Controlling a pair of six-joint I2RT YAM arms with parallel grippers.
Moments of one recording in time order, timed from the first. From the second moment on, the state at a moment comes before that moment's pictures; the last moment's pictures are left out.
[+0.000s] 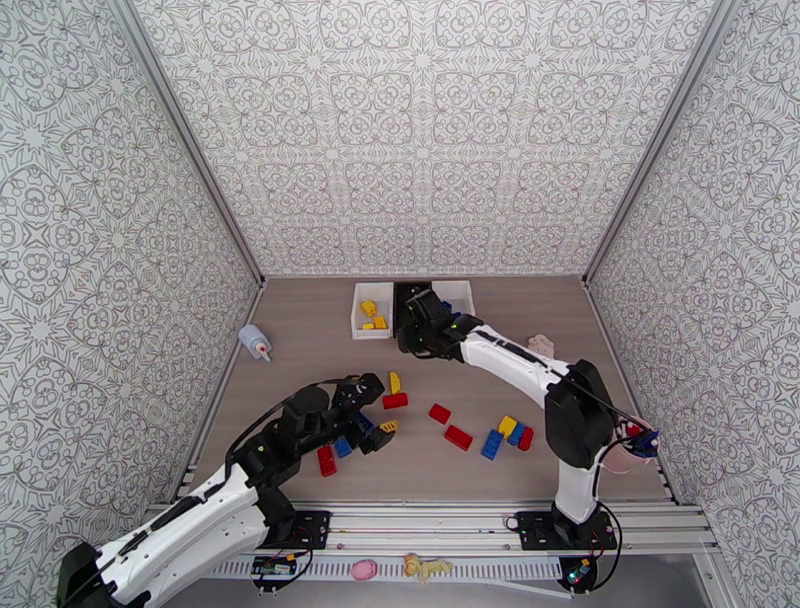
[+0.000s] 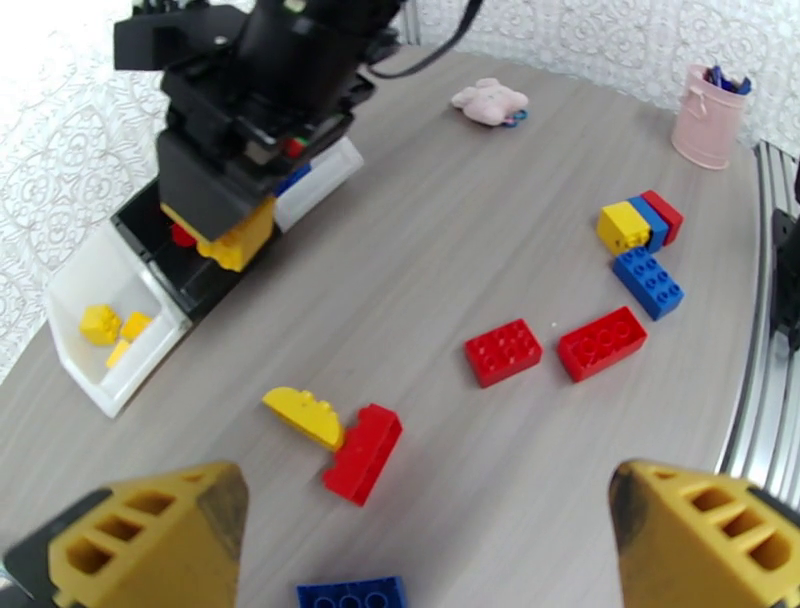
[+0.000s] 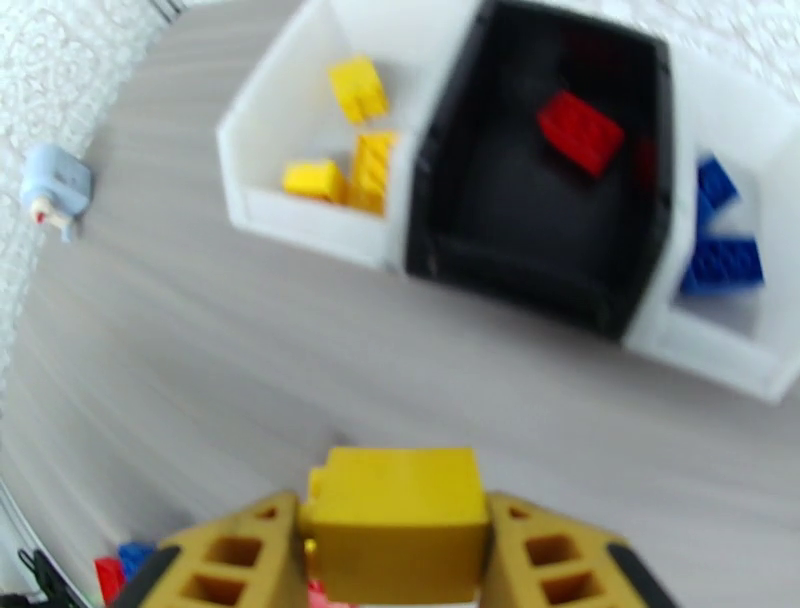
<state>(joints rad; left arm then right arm) -0.72 0.71 0.48 -0.19 0.13 0.16 0.72 1.96 1.65 -0.47 0.05 0.39</state>
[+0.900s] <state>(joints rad) -0.68 0.71 0.47 -0.24 0.11 0.16 0.72 2.63 2.47 -0.37 0.02 0.23</state>
